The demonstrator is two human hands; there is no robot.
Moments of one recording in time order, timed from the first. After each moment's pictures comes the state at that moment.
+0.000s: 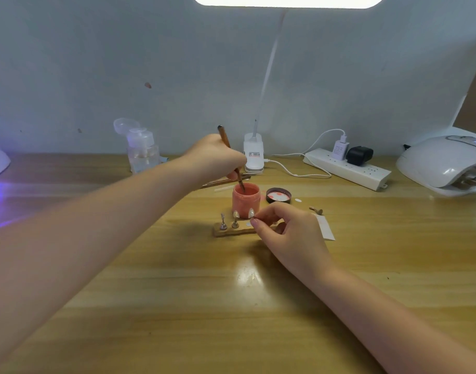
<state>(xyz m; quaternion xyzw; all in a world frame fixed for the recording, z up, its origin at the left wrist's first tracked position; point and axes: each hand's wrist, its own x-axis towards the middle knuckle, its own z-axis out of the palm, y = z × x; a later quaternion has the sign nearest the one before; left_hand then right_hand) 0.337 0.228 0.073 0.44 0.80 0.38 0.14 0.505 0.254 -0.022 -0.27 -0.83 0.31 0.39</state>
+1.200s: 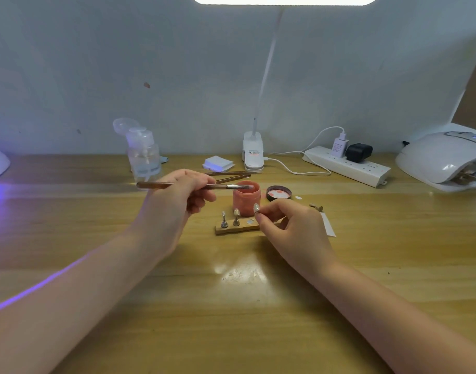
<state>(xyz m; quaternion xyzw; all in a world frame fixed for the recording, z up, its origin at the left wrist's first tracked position) 0.336 0.155 0.012 0.34 0.53 0.72 0.28 0.507 0.256 -0.022 -0.29 -0.83 0.27 0.39</state>
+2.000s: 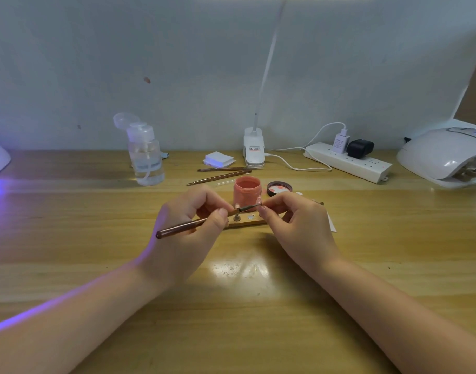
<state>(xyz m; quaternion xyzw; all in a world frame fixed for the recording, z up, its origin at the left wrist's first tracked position) 0.371 0.123 -0.004 0.58 0.57 0.58 0.02 0.508 0.259 -0.025 -0.28 -0.82 0.26 0.42</state>
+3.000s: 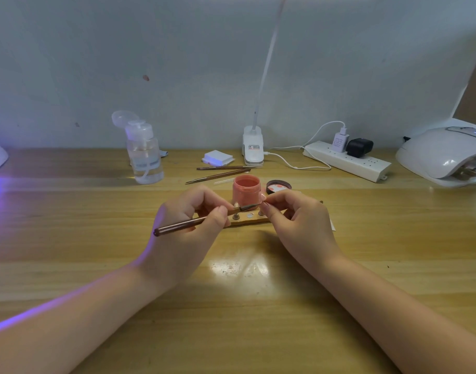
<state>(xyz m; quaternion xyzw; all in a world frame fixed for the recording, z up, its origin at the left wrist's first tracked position) 0.375 0.123 -0.007 0.55 0.57 0.61 0.06 0.509 0.259 -0.025 -0.27 -0.80 0.30 0.43</state>
